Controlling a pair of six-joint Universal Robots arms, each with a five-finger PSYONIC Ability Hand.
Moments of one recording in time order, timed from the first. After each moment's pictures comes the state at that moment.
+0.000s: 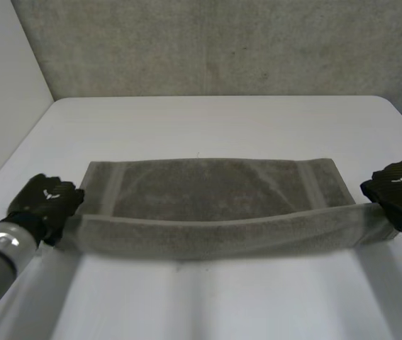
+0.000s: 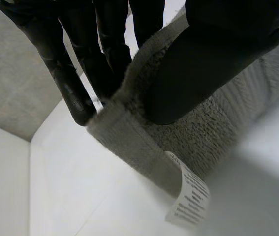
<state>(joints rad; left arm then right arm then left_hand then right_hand) 4.59 -1.58 -2.04 3.27 -1.40 3.82 1.50 -1.50 1.79 0.23 1.20 2.19 1.21 1.22 1.22 1.22 1.03 1.32 1.34 1.34 1.34 1.18</state>
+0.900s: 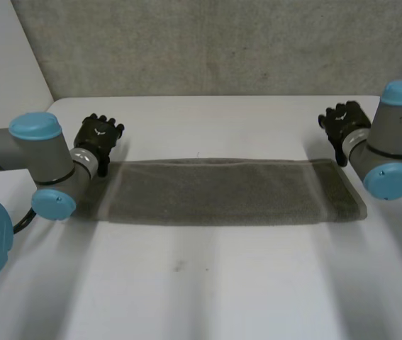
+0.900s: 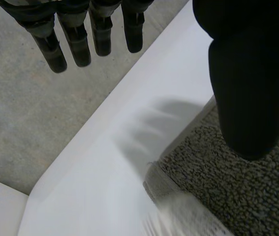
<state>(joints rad) 4.47 -2.56 -0.88 3.27 -1.47 3.73 1.79 -0.53 0.61 0.16 1.53 2.38 0.23 0.22 0.22 0.22 0.06 0.24 0.25 0.24 0.26 0.05</state>
